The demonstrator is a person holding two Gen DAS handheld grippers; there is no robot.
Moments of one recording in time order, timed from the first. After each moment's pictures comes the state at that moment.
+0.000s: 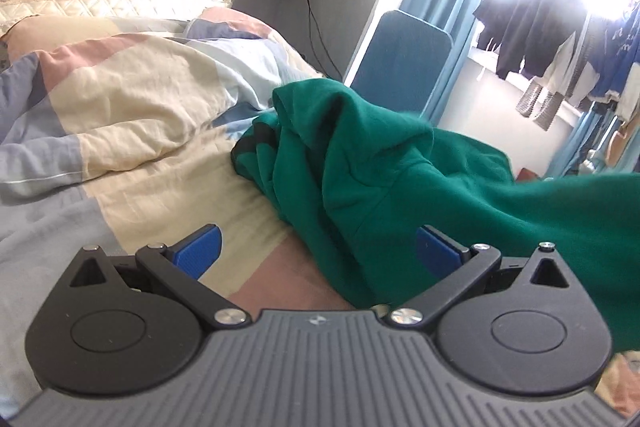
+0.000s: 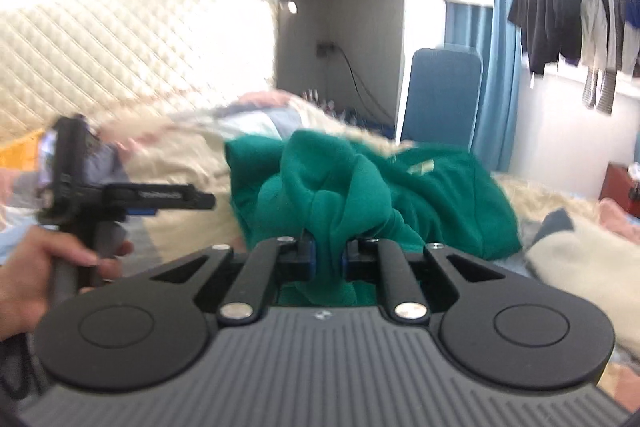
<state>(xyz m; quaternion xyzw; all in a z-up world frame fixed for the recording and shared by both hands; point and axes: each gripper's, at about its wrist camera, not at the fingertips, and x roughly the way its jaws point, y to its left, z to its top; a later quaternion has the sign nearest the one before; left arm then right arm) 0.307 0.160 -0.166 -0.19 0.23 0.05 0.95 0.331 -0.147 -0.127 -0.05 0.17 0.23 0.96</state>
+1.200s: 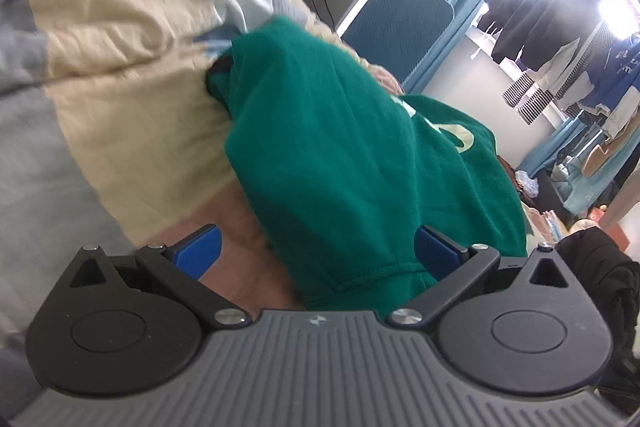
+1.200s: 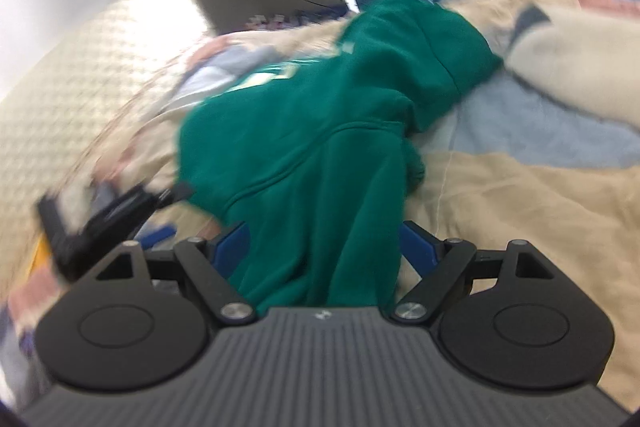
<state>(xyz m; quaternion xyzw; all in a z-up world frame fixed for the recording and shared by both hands) 0.328 0.154 -0.196 -0.28 0.30 0.01 0.91 0.391 -0.212 -0.176 0.19 0.38 0.18 0.89</state>
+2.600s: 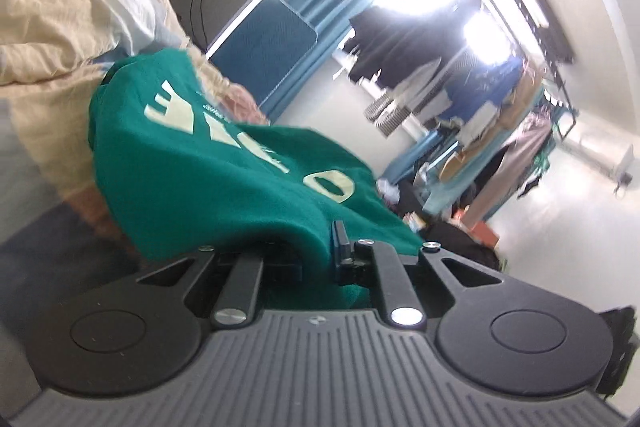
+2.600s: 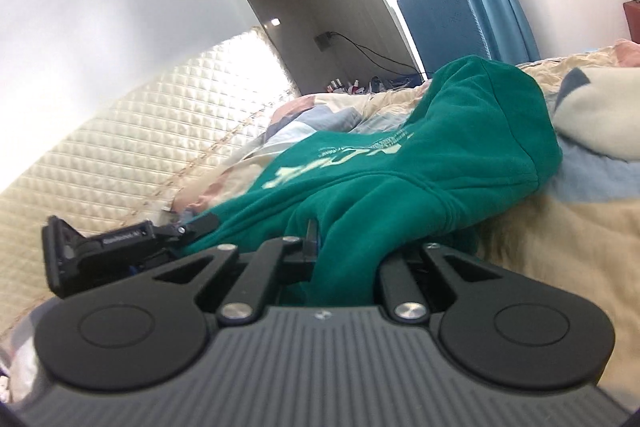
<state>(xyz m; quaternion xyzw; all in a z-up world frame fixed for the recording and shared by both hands) 0.184 0.139 -0.136 -0.33 0.21 -0.18 0.90 0.276 -0.222 -0.132 0.20 0.25 0.28 0.91</state>
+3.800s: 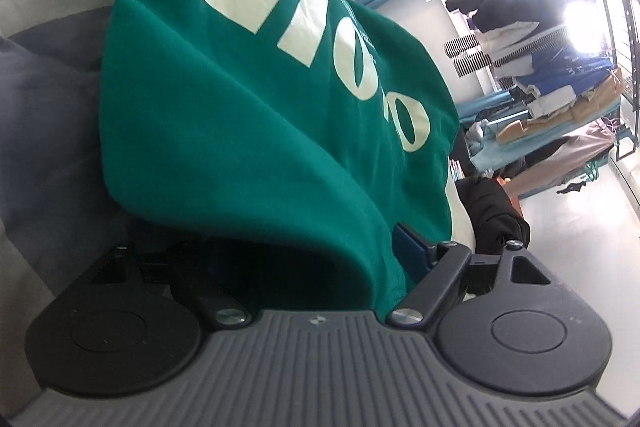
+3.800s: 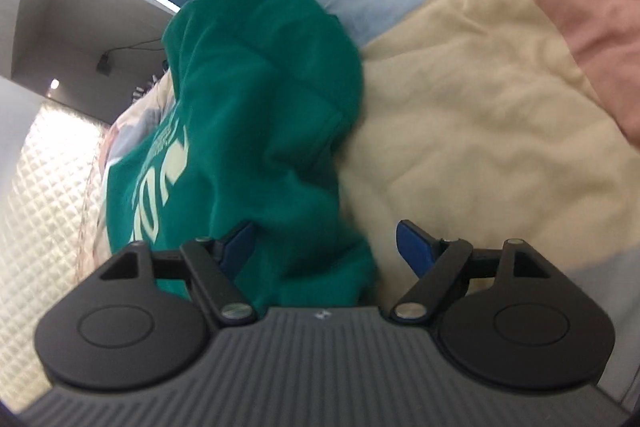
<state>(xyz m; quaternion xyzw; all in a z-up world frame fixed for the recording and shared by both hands) 0.225 0.125 -0.221 -0.43 0.38 -0.13 0.81 0.336 -0.290 -0.243 0.41 0.43 0.01 0.80</state>
